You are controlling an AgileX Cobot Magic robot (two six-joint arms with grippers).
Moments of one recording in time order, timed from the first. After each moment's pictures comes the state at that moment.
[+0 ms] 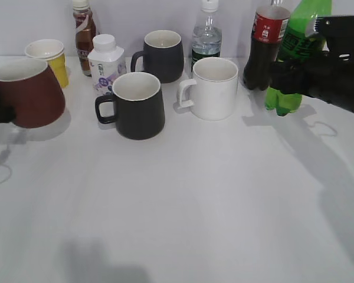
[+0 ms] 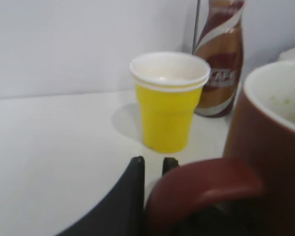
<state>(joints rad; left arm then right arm) 0.09 1.79 -0.52 0.37 -1.04 -0.18 0.20 1.79 -0.78 -0.20 -0.66 0.19</state>
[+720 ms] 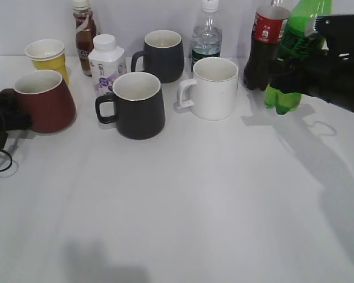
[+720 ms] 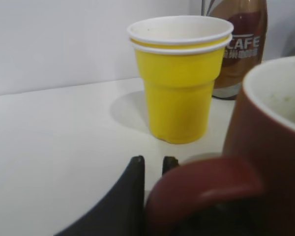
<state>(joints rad) 0.09 2.05 -0.65 0.35 -1.18 -0.07 0.20 1.80 -0.78 -0.21 -0.68 0.18</state>
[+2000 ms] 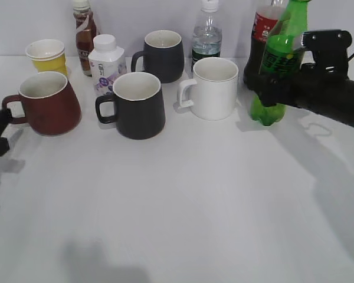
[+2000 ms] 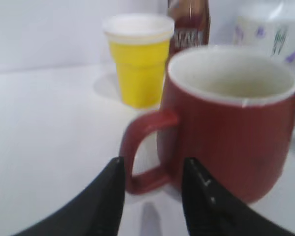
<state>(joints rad) 0.09 1.77 -0.31 0.37 -1.21 -0.09 0.20 1.87 -0.78 -0.35 -0.75 0.30</state>
